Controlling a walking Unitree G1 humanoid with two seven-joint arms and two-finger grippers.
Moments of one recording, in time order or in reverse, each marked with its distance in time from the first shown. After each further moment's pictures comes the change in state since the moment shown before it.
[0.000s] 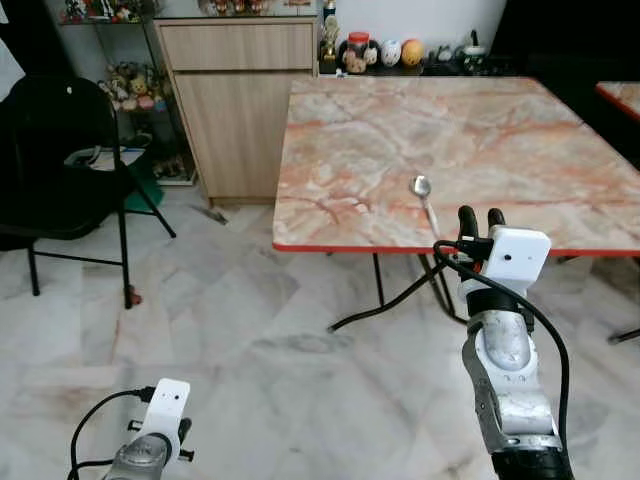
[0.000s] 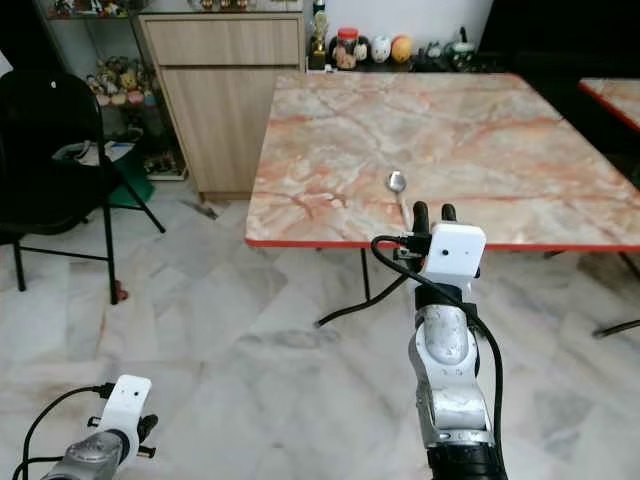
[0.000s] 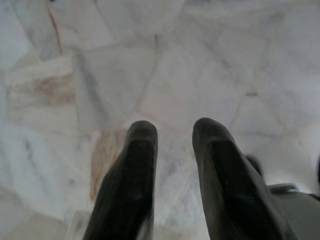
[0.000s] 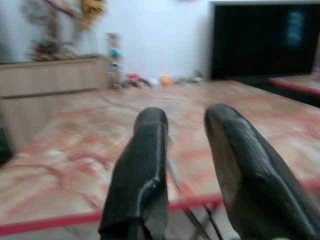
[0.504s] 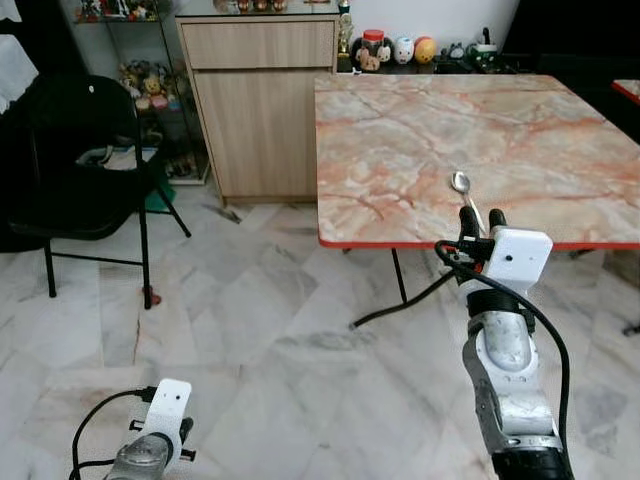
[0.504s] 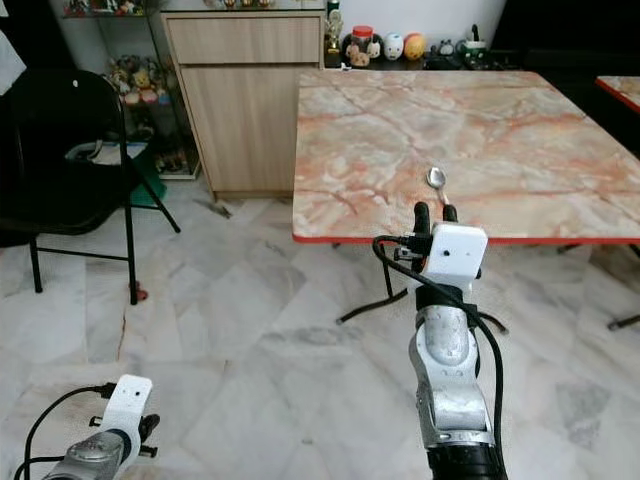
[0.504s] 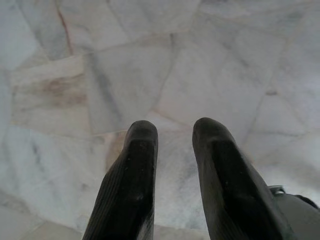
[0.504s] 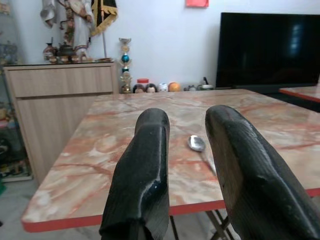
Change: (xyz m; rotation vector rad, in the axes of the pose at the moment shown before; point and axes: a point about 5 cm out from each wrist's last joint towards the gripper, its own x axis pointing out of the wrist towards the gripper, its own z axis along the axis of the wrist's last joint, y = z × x) left arm -0.001 0.007 0.000 0.000 -0.003 0.007; right arm 0.001 0.007 0.004 0.013 -0.017 0.016
